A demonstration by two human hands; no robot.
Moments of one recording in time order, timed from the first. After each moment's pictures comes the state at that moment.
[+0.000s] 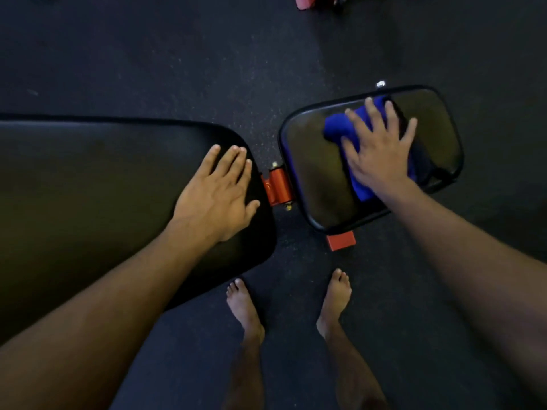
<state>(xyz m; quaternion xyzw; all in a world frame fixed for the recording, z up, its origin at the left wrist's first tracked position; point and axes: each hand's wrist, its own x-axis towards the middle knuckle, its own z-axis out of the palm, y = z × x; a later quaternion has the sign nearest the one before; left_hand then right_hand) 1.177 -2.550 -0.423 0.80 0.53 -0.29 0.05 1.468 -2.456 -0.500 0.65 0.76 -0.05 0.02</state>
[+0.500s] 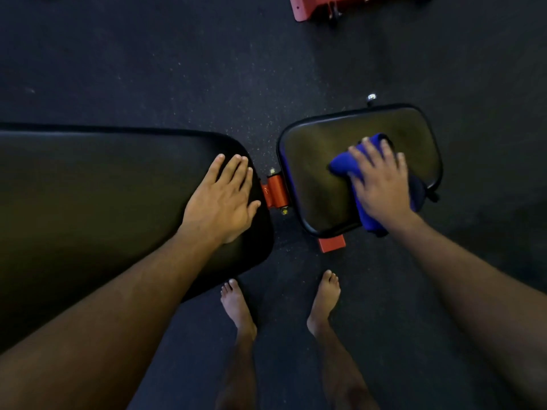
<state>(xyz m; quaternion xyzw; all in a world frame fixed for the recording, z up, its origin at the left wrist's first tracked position) 1.179 -2.552 -0.418 0.80 0.54 -0.27 0.07 1.500 -2.493 -0.488 0.60 0.80 -0.06 0.05</state>
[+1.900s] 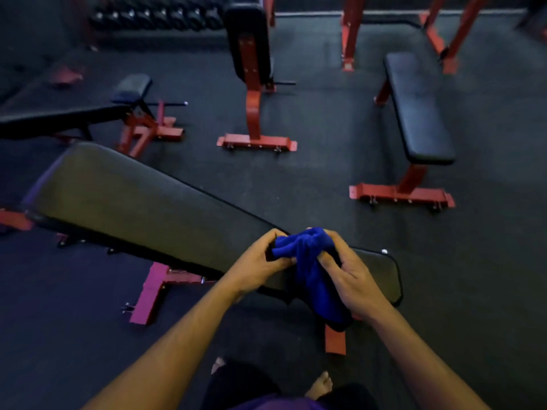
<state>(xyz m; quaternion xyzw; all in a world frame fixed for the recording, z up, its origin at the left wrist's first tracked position) 1.236 -2.726 -0.010 0.44 0.61 0.43 0.49 1.434 -2.650 0.008 0.30 0.72 -0.57 -0.26</state>
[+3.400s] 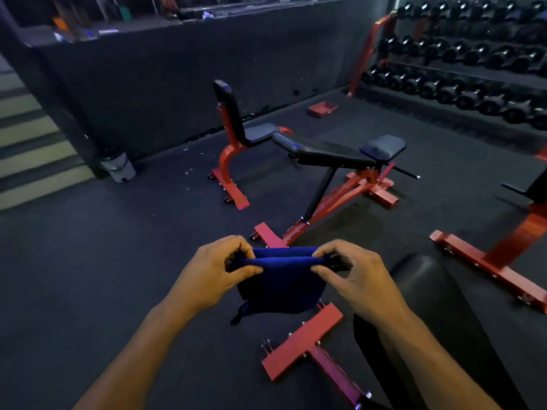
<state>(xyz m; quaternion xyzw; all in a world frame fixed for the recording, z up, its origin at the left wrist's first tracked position) 0.673 -3.101 0.112 0.25 0.88 0.41 0.03 0.744 -2.837 0.092 -0.08 0.87 -0.47 -0.15</state>
